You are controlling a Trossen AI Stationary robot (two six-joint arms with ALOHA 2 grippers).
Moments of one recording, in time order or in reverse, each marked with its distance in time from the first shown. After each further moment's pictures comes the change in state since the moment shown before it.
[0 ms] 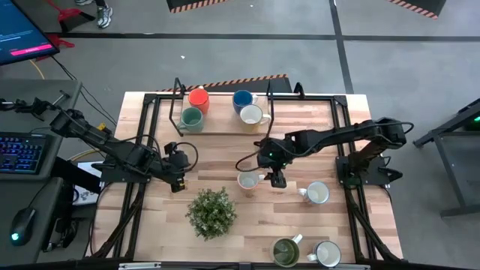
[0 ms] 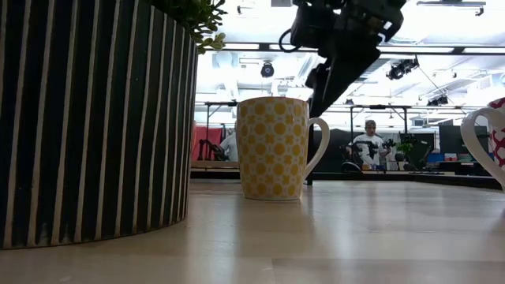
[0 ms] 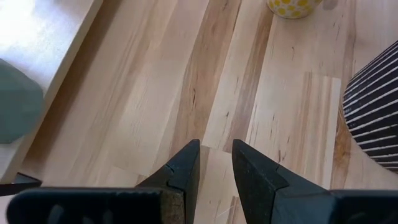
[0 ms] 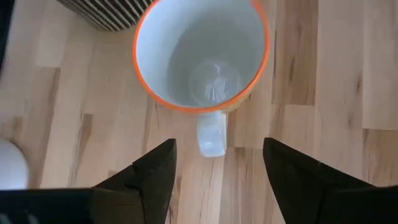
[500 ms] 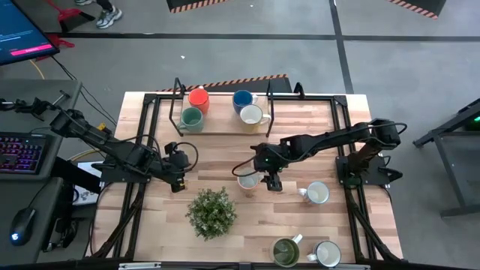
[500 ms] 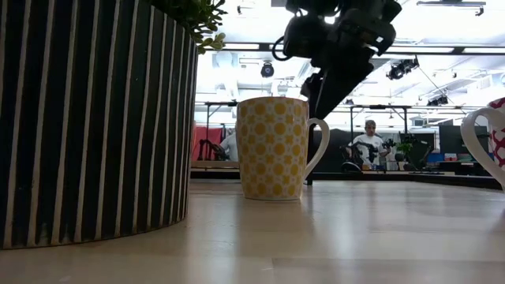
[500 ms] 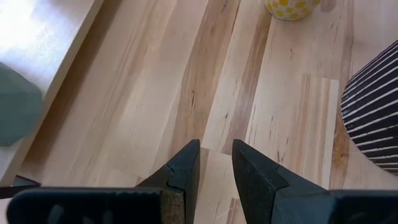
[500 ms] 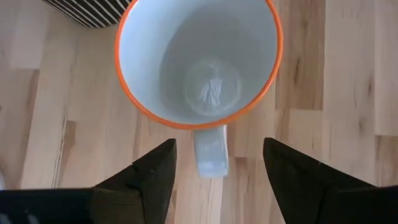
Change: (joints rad) left arm 0.000 0.000 0.000 0.008 0.000 0.006; right arm 0.026 0.061 0.000 0.057 0.040 0.025
